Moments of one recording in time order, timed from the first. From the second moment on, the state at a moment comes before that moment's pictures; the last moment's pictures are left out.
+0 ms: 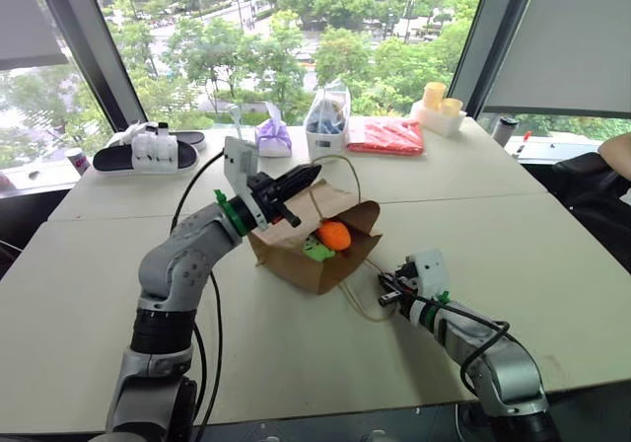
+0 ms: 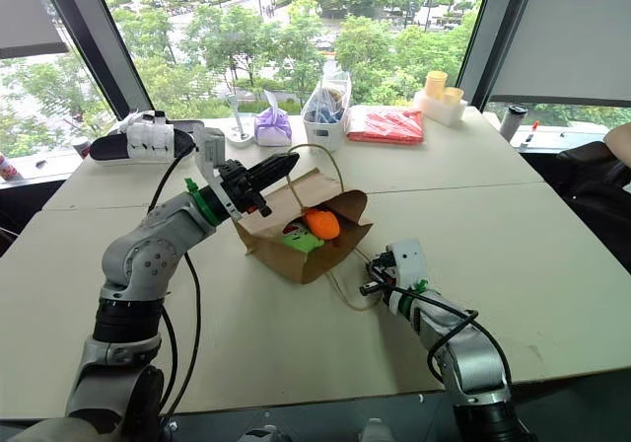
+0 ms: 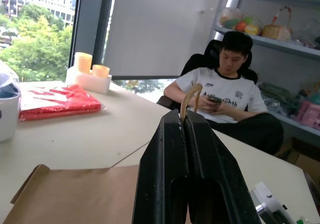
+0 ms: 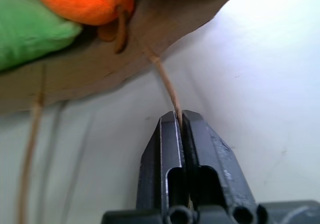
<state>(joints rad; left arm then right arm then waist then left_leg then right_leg) -0.72 0.28 0.10 -0.09 -0.71 0.62 -0.60 -0.21 -0.30 -0.04 -0.30 0.31 0.80 0.33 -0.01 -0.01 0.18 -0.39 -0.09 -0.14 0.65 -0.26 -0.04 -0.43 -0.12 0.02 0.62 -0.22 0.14</state>
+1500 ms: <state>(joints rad) -0.72 0.50 0.14 0.06 -0.65 0.62 -0.86 -0.69 -0.47 -0.44 -0.40 0.77 1.00 0.25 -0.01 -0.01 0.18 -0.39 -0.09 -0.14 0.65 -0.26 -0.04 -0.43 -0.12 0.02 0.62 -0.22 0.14</state>
